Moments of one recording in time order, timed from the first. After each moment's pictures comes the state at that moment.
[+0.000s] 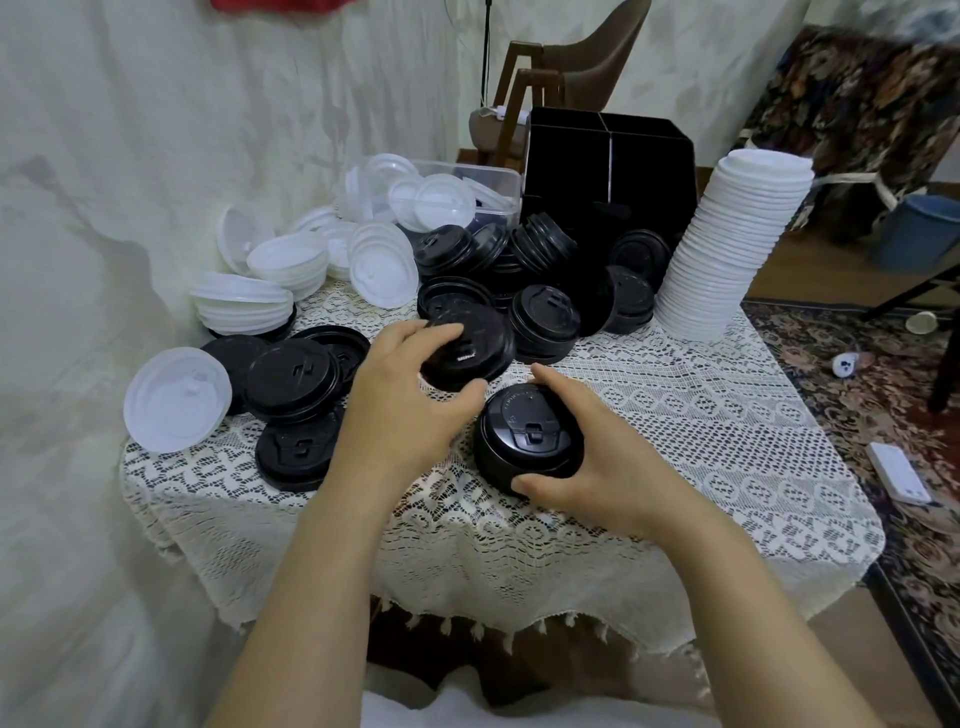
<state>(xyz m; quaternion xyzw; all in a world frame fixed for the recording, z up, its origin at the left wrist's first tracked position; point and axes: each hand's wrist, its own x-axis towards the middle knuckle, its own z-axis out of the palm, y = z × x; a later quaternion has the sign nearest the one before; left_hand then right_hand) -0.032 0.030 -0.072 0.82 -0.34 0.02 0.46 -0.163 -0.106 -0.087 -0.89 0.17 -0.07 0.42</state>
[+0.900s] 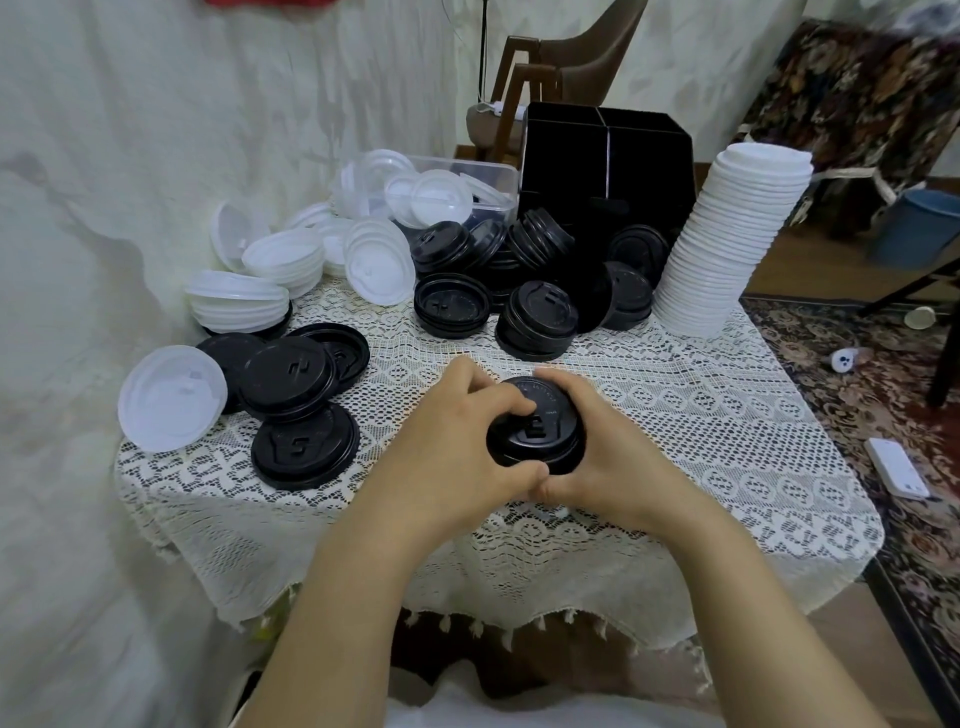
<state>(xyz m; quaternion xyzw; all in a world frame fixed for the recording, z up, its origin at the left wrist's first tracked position) -0.068 0.034 -0.066 0.82 -0.45 -0.11 0.34 -0.164 -0.116 -0.097 -0.86 0.17 -0.07 0.47</state>
